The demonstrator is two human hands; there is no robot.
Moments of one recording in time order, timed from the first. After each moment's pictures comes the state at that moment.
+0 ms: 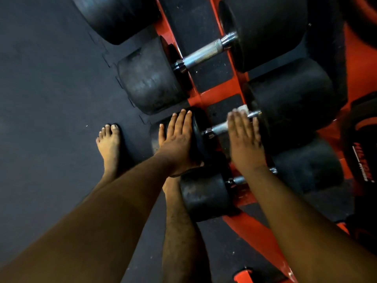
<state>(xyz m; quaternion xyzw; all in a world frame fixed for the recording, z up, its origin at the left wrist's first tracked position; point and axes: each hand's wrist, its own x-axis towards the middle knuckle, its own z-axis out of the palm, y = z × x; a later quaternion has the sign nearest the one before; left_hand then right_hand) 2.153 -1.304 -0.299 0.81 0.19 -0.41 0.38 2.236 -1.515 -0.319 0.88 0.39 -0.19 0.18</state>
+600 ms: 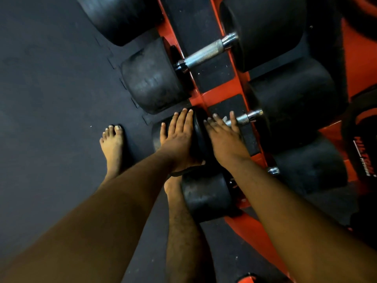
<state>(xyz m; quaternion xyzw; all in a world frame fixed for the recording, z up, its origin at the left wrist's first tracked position) 2.153 -1.304 -0.299 0.81 0.19 -0.41 0.37 2.232 -1.463 -0.330 0.84 0.43 -0.32 0.14</state>
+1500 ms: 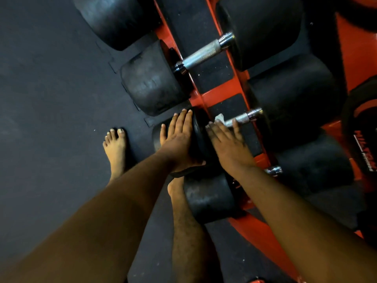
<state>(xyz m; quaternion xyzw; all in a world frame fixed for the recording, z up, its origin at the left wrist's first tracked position) 2.151 -1.307 -0.302 0.82 0.20 -0.40 0.36 2.214 -1.491 -0.332 0.85 0.47 -0.22 0.13</state>
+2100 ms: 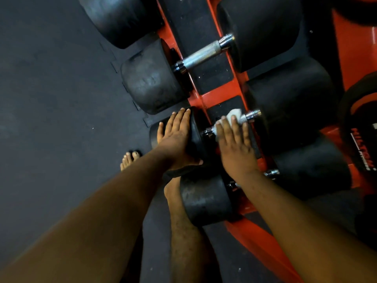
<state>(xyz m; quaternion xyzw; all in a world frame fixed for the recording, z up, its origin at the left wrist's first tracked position) 2.152 -1.306 -0.300 0.82 0.21 -0.38 0.38 2.215 -1.509 -0.322 0.87 0.42 -0.20 0.17</state>
